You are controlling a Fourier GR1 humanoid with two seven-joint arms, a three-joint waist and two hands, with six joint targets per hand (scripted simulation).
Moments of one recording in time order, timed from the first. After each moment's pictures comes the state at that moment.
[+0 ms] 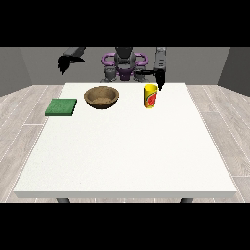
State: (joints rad) left arm -0.22 0.04 0.03 -1.25 -0.02 0.17 -0.46; right arm 0.04 -0.18 -0.22 -1.54 -0.26 0.31 -0.28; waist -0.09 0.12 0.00
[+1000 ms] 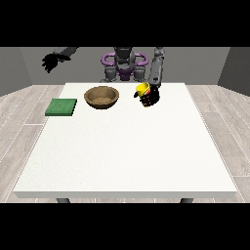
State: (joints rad) left arm -0.39 0.04 0.13 -0.77 -0.13 0.42 -0.76; right arm -0.01 -0.33 -0.36 -1.41 -0.39 0.50 -0.31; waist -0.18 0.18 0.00
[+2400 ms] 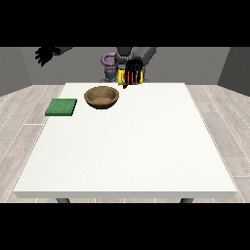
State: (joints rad) left arm -0.86 0.03 -0.47 -0.52 -1.18 0.50 0.44; right arm -0.14 -0.40 -0.37 -1.15 -0.37 0.44 -0.13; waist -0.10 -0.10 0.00
